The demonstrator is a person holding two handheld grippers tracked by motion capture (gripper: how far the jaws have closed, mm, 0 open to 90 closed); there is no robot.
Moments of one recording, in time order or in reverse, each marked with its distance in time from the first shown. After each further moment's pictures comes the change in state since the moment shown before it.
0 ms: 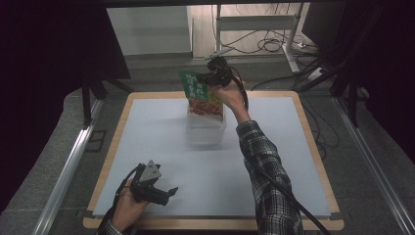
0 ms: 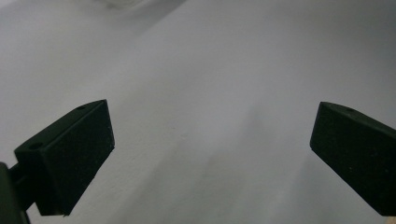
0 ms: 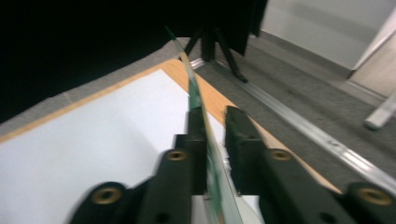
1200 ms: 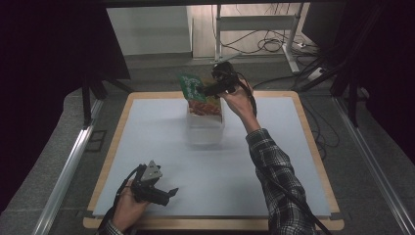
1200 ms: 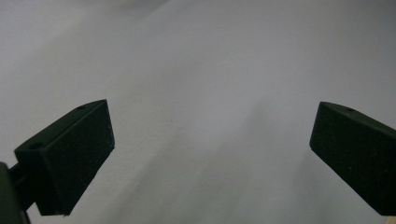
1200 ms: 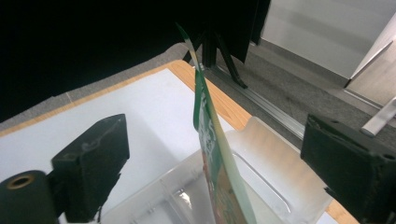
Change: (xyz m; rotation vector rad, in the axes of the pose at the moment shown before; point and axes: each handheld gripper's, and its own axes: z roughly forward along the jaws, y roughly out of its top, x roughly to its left) left arm 0.000 -0.001 0.004 0.035 -0.005 -0.018; right arm 0.011 -0.014 -0.026 -0.033 0.002 -0.032
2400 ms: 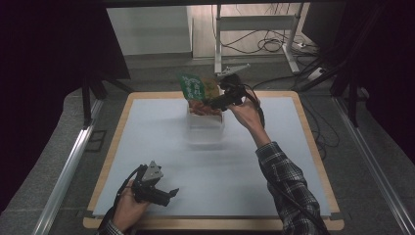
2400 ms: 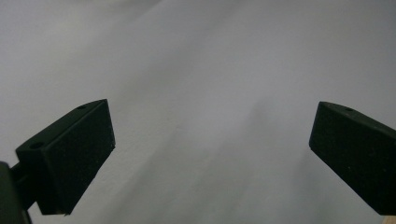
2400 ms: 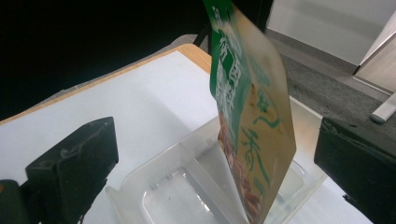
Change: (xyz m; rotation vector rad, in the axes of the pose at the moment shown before) left arm -0.001 0.001 0.000 0.006 -0.004 0.003; right arm 0.014 -0.033 -0.023 0.019 0.018 0.029
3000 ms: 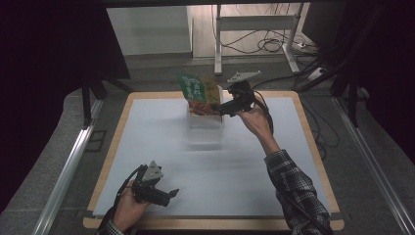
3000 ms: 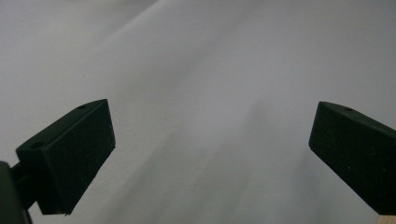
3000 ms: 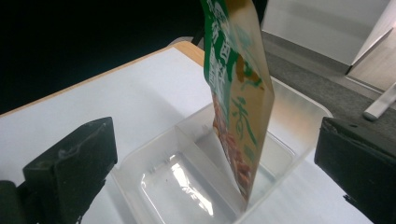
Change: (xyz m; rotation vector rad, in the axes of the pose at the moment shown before) left arm 0.000 0.000 0.000 0.002 -0.008 -0.001; right arm -0.002 -0.023 -0.023 -0.021 -0.020 0.007
